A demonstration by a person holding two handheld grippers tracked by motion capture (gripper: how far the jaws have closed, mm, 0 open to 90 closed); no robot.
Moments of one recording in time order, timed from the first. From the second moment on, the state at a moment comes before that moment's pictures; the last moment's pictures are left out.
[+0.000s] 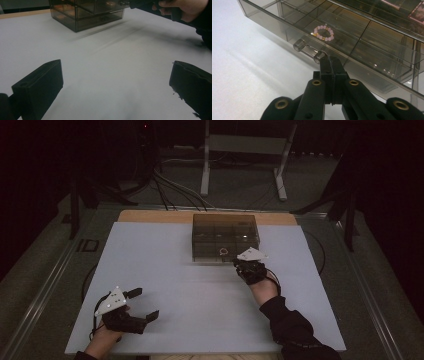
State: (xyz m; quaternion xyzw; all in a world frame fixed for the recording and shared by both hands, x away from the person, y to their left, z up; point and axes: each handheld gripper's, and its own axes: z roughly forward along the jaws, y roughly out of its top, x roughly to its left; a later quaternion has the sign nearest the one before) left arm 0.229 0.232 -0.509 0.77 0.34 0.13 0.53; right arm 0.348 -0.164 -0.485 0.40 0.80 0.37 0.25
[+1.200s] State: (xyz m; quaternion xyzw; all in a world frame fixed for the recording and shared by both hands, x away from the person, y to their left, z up) left arm 0.229 0.232 -0.509 0.77 0.34 0.13 0.53; right arm 0.356 -0.162 -0.483 0.41 0.80 0.37 0.25
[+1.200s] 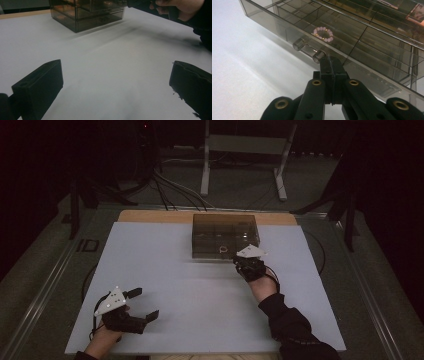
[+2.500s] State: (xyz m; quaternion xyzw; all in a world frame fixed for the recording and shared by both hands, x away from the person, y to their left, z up) left arm 0.229 0.232 -0.509 0.77 0.34 0.13 0.53; right arm 0.370 -0.158 -0.483 0.42 0.79 0.37 0.25
